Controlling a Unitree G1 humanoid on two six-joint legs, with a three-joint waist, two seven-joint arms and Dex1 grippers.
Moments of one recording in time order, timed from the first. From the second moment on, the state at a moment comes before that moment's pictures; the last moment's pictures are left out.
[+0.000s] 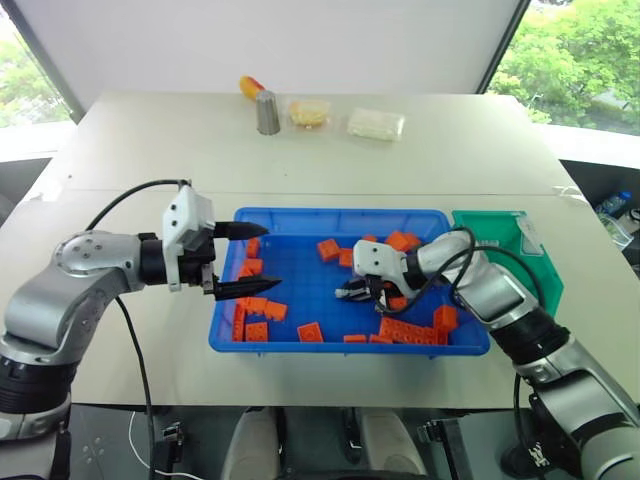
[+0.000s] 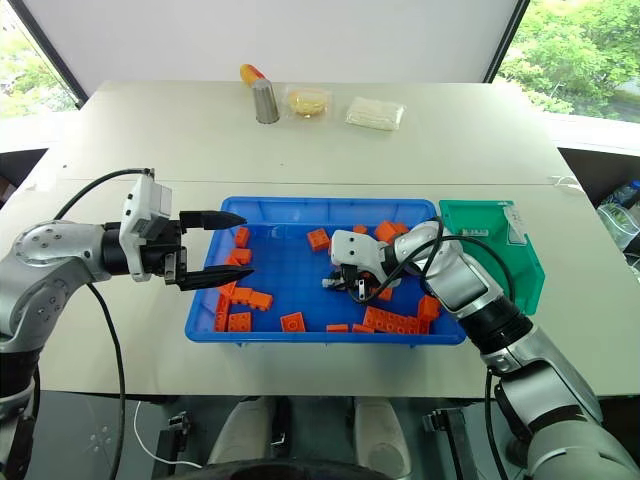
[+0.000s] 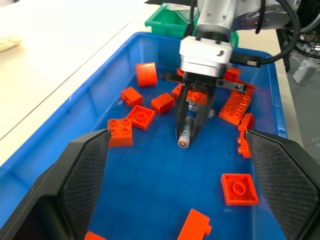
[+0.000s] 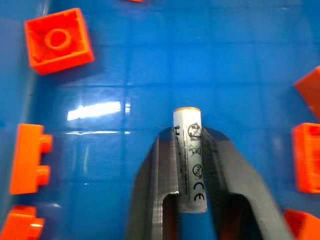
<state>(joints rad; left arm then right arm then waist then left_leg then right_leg) -0.35 0.85 0.07 -0.36 -0.66 0.60 -1.07 -0.64 -0.63 0.46 0.00 0.04 0.46 1.20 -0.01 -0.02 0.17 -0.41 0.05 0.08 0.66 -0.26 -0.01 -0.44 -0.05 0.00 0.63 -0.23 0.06</state>
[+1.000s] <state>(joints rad) -0.39 0.80 0.04 -0.28 -0.62 0.56 -1.11 -0.55 -0.98 -0.08 0.01 0.22 0.83 0.92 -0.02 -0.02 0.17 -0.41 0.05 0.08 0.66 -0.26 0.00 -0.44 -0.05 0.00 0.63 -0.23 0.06</state>
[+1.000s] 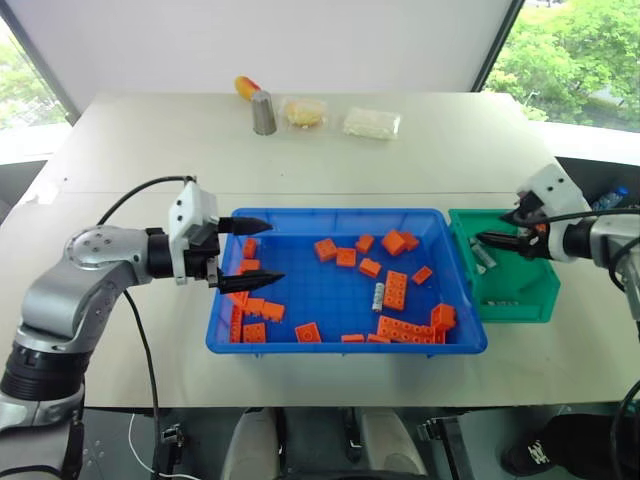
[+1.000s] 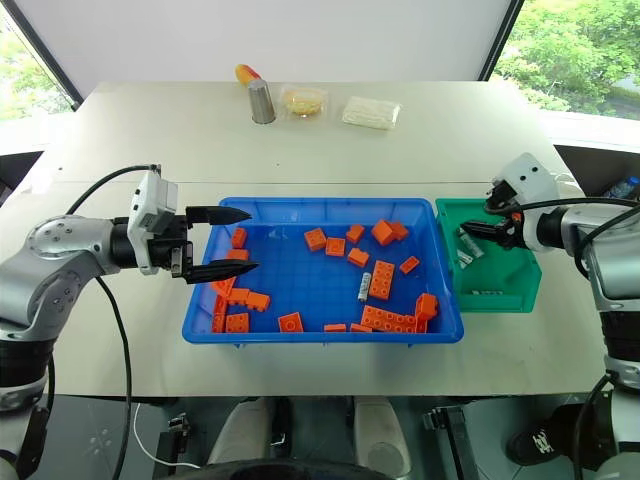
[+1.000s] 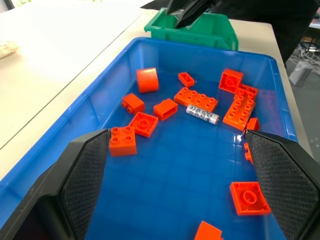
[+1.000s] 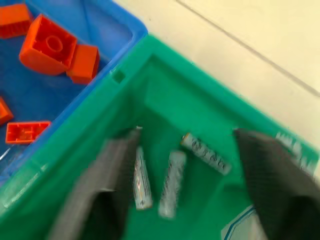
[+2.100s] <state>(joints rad) -0.35 0.81 0.04 -0.33 -0.62 0.56 -1.08 -0.64 -0.87 0.39 -0.26 0.17 0.87 1.18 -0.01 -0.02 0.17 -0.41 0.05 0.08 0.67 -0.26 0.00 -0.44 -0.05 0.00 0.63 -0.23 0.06</state>
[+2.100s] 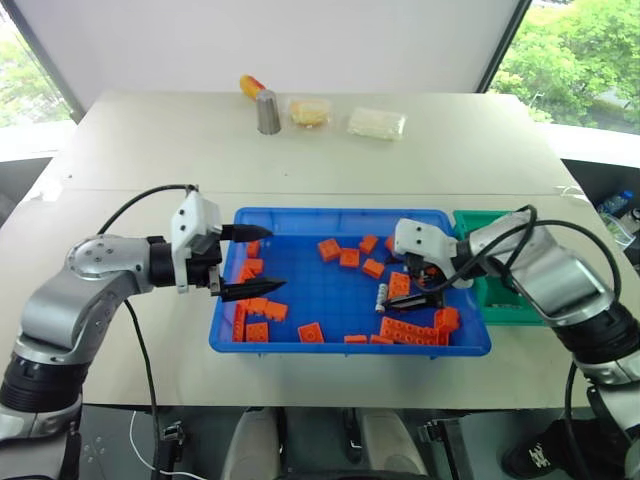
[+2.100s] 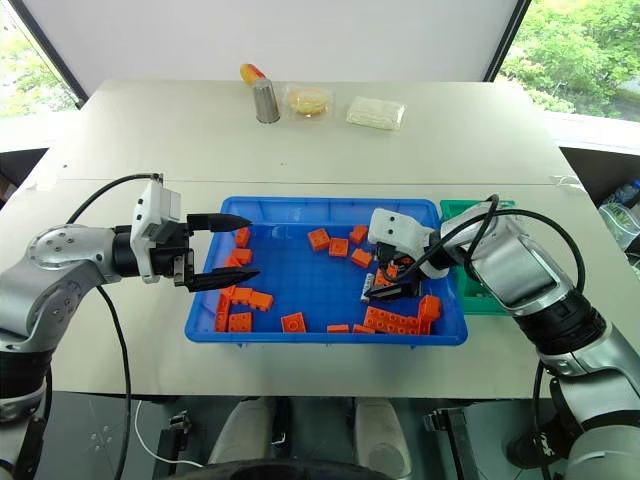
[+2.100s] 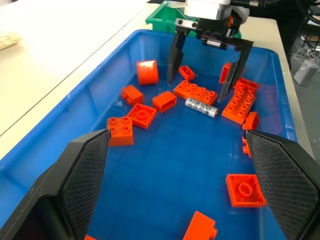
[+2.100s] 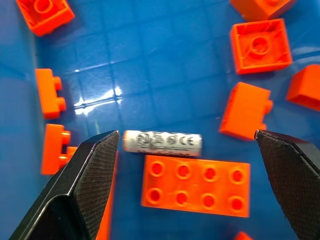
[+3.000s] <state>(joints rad) -0.42 0.80 -0.05 -0.28 -0.58 0.52 -1.22 -0.73 -0.81 0.20 -0.25 0.34 1.04 1.09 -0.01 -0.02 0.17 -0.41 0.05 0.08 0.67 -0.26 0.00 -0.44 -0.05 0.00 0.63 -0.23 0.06</state>
